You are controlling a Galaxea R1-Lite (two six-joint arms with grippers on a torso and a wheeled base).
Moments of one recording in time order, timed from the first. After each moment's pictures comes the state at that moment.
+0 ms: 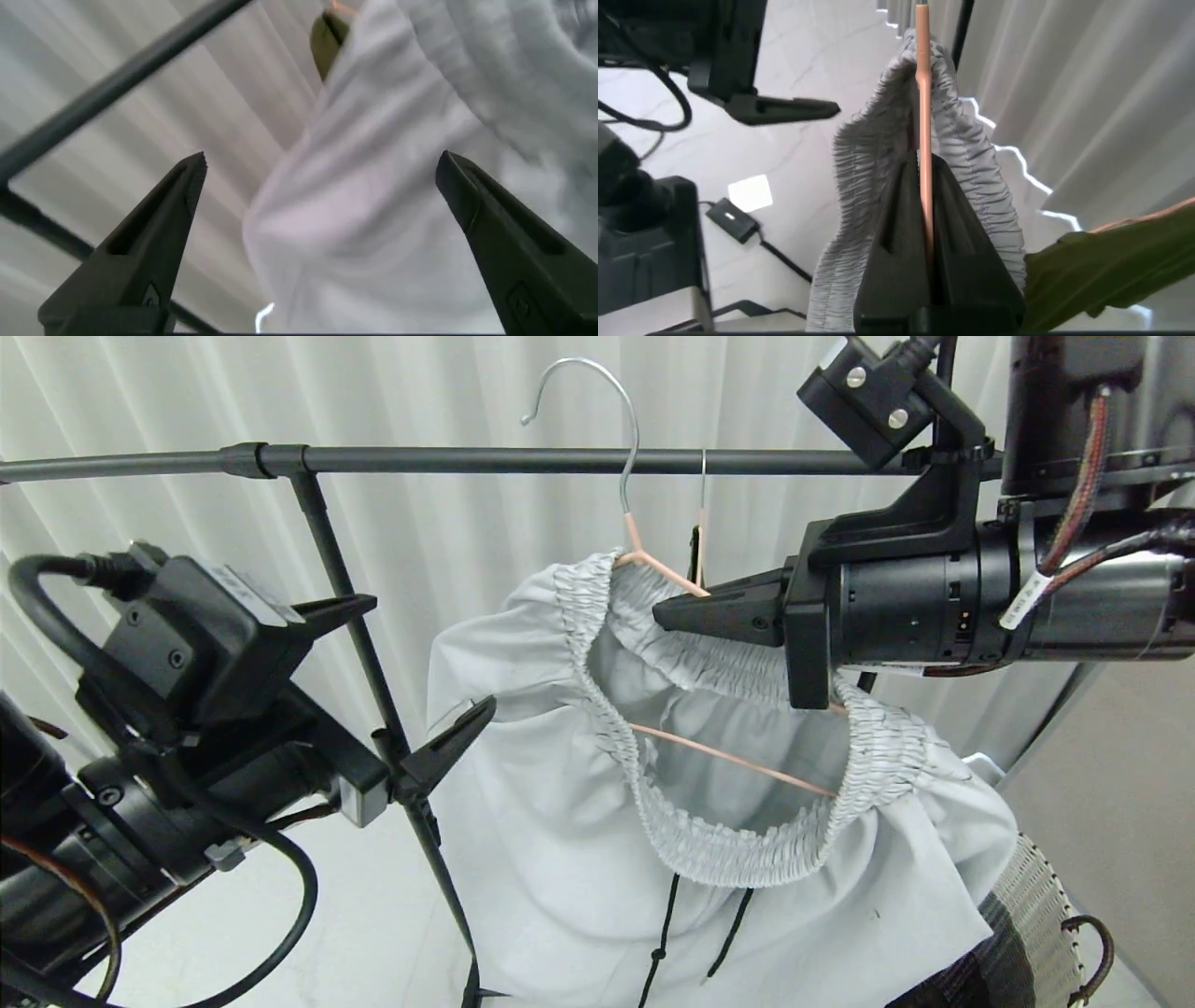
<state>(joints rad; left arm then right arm) -0.52 1.27 -0.52 -0.81 -0.02 0.59 0.84 1.63 -1.45 0.03 0.39 -0.16</state>
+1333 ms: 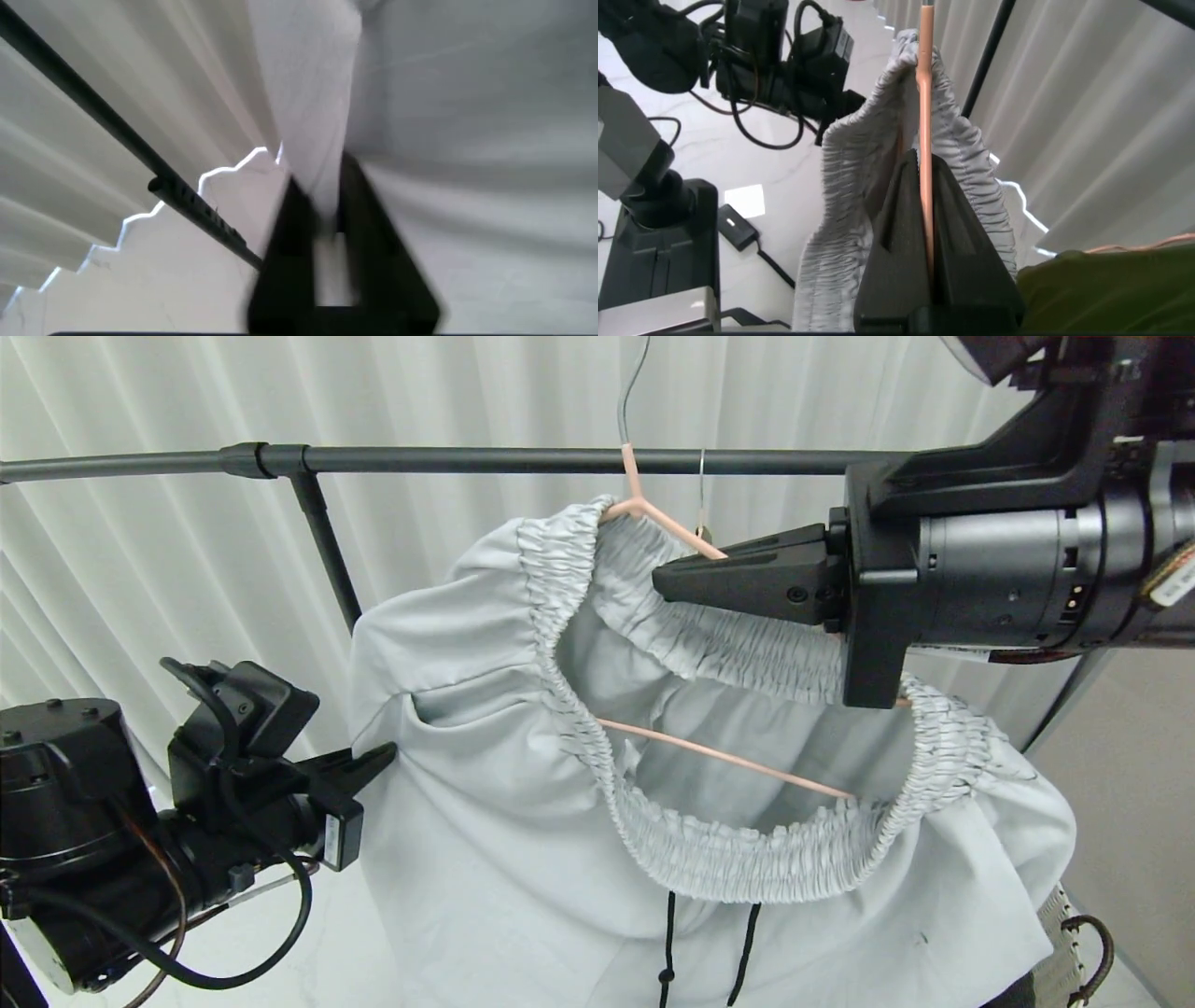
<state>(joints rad) -0.21 1.41 -0.39 -0.81 -0.16 0.35 0.92 1.55 -1.45 0.03 0.40 -0.20</state>
